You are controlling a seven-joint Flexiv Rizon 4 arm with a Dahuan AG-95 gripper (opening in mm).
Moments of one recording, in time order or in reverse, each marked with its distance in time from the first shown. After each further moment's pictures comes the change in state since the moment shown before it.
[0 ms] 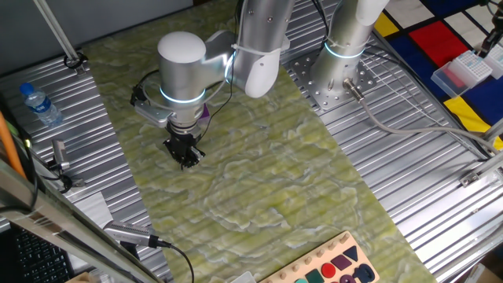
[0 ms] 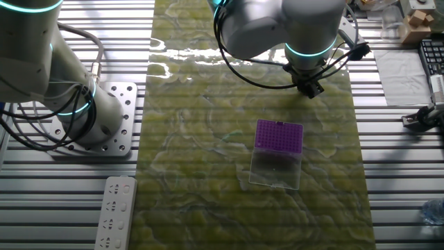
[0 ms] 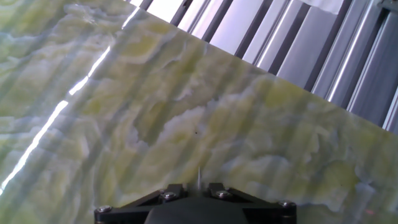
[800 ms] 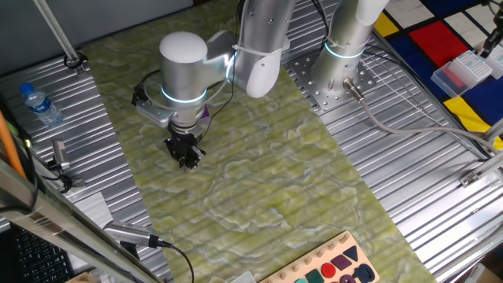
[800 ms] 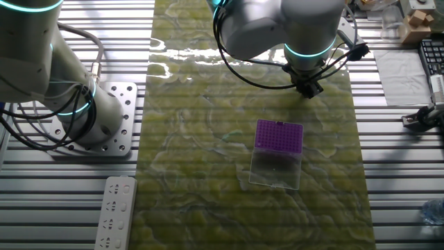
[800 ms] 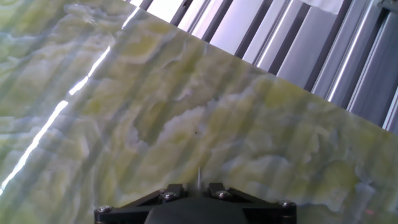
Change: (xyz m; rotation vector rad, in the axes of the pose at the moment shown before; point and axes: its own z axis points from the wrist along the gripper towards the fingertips) arm 0.003 0.000 0.001 0.002 -0.004 -0.005
